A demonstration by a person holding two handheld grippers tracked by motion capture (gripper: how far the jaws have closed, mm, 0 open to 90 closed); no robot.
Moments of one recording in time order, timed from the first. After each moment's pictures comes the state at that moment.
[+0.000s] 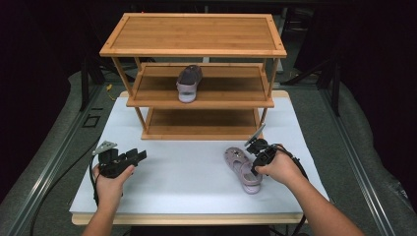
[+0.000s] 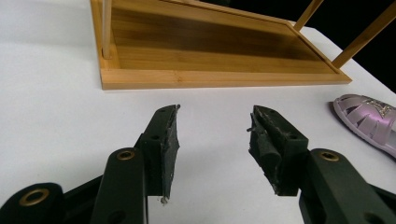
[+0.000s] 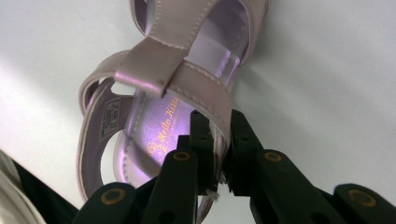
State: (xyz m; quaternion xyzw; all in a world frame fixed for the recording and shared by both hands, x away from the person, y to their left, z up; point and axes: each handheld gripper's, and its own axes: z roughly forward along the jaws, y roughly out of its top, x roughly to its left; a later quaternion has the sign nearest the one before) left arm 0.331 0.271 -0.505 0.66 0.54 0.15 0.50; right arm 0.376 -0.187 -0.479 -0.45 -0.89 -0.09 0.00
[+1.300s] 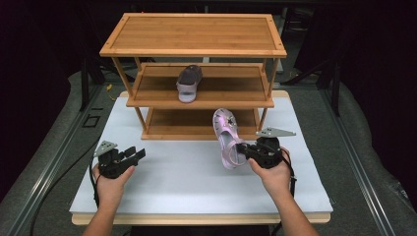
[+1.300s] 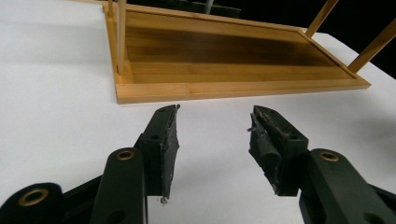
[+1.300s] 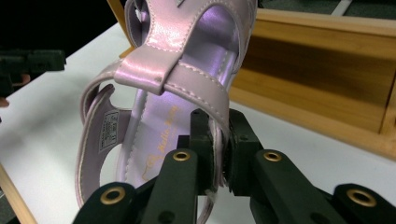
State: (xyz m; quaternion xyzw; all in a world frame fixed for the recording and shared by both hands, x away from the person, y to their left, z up) left arm 0.330 0.268 -0.504 0.66 0.53 0.19 0.50; right arm 0.330 -0.183 -0.431 -0.45 -0.75 -0.47 -0.14
